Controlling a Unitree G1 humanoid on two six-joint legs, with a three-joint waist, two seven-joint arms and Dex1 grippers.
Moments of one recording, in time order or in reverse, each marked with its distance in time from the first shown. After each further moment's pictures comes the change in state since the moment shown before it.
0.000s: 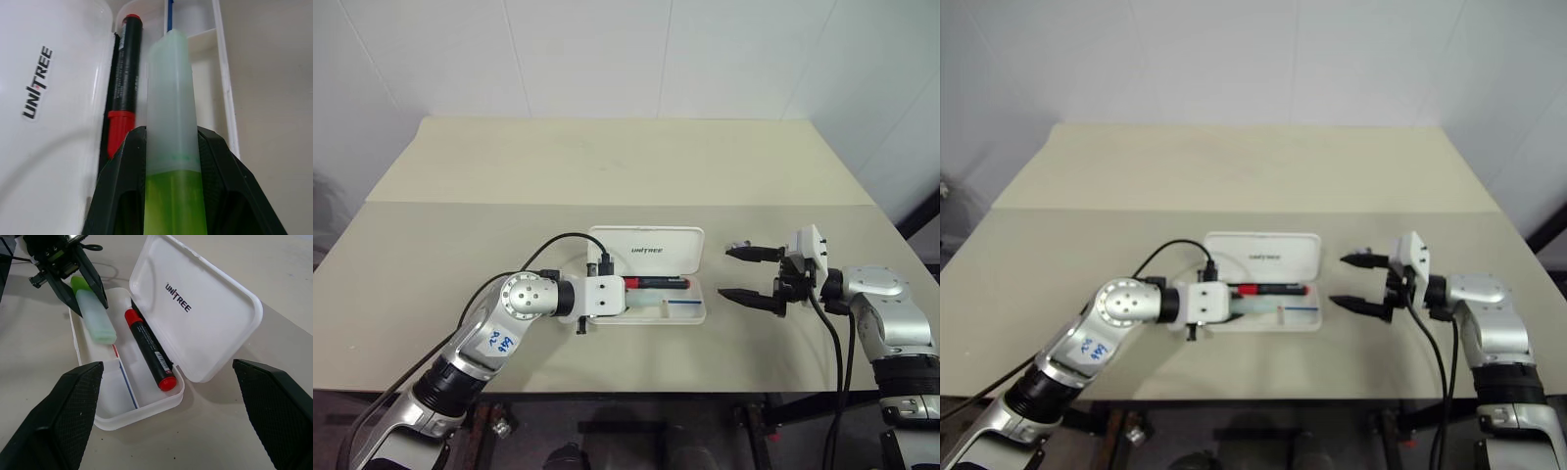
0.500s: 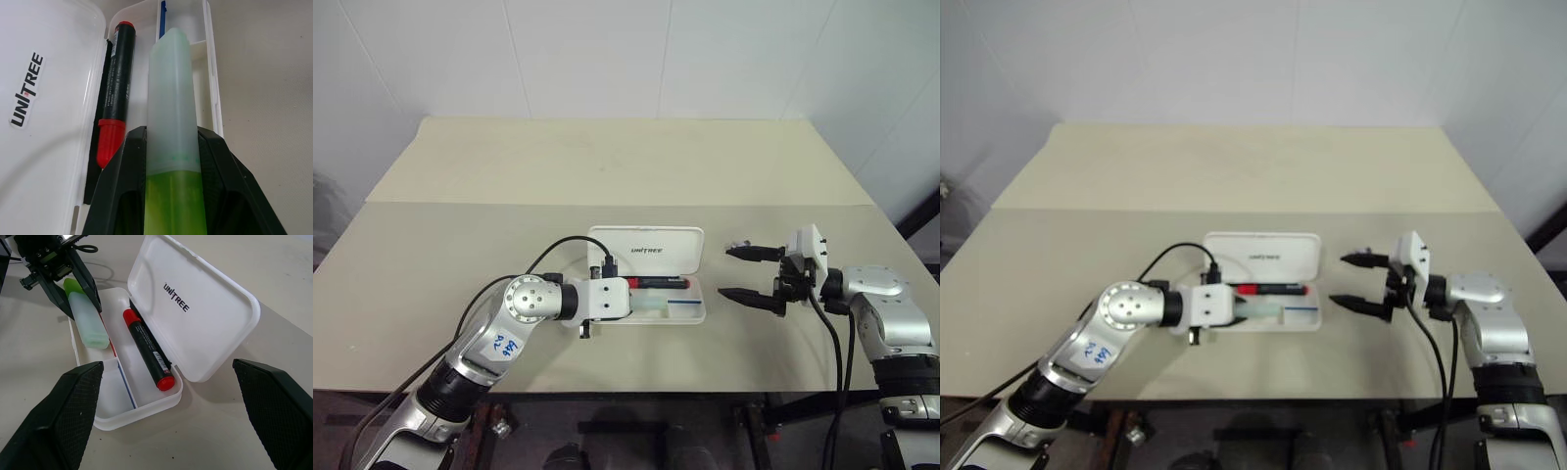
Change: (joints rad) left arm 0.001 -0.023 0.000 -0.037 0.005 0.063 -0.017; right arm 0.000 0.000 0.000 0.000 0.000 0.000 -0.009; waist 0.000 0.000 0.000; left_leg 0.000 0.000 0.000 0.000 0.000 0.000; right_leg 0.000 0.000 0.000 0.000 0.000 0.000
